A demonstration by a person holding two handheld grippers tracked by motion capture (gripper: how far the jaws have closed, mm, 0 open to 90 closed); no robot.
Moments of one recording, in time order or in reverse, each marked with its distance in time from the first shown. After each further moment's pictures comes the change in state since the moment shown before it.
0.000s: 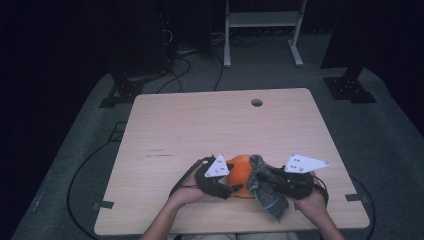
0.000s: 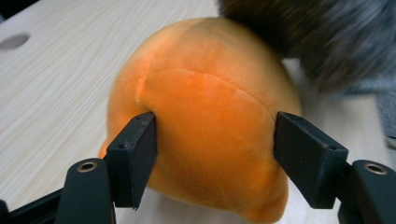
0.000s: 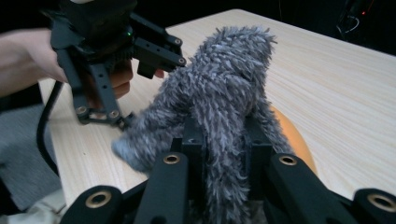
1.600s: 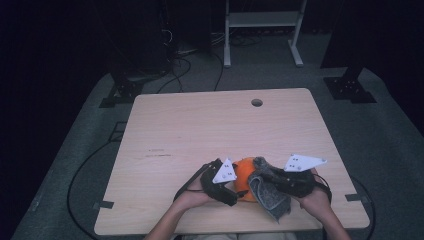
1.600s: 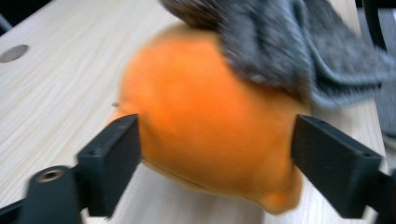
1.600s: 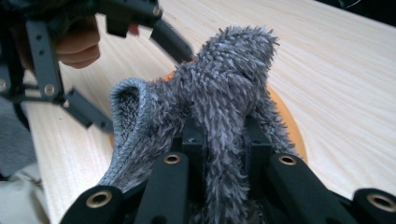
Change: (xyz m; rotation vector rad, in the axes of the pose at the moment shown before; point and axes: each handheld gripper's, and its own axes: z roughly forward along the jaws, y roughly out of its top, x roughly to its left) left arm -0.009 0.008 0.006 -0.008 0.063 -0.023; right arm -0.018 -0.013 0.001 0.102 -0.001 -0.008
